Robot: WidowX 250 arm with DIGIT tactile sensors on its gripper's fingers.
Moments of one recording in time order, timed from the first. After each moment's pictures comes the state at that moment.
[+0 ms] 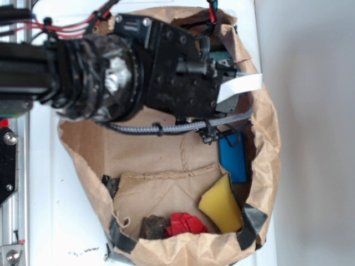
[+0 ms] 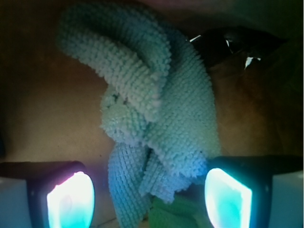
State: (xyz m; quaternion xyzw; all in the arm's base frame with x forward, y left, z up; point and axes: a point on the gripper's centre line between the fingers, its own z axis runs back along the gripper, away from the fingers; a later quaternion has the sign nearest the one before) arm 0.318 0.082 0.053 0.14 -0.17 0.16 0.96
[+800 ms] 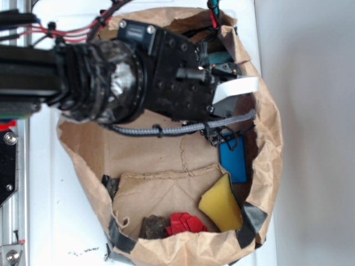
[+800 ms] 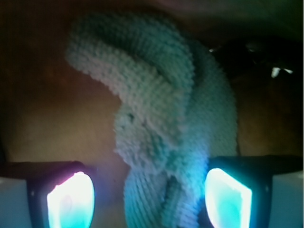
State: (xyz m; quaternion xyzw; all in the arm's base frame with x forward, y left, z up) arm 0.331 0.080 0.042 0.12 -0.21 0.16 0.96
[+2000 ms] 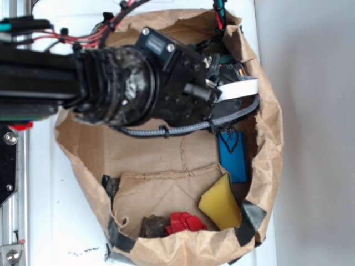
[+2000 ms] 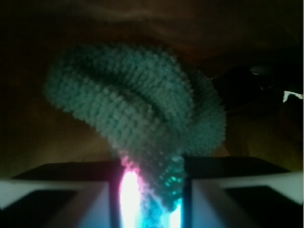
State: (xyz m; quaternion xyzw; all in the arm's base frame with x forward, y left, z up) arm 0.341 0.087 0.039 0.14 -0.25 0.18 0.94
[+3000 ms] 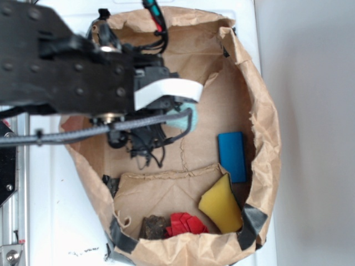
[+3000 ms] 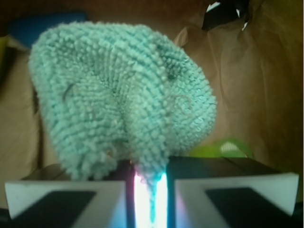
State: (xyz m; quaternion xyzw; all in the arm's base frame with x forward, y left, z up) arm 0.256 0.059 0.098 0.06 -0.14 0.07 0.99
